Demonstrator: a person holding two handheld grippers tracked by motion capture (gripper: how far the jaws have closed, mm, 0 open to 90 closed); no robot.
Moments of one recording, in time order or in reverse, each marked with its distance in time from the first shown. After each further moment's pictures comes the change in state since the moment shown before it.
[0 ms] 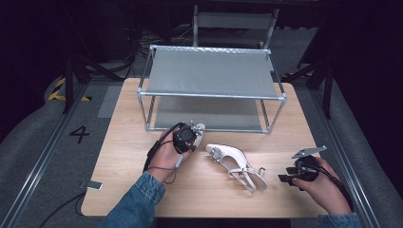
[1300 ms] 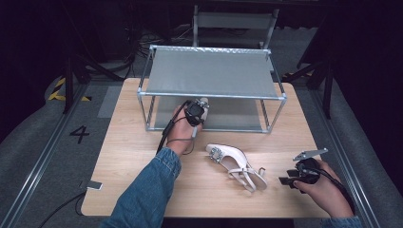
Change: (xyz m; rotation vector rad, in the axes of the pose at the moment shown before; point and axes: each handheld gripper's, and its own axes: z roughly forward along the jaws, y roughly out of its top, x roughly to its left) left arm 0.050 0.061 0.044 -0.113 0.119 -0.090; right arm 0.001 -0.007 0.000 0.011 0.012 0.010
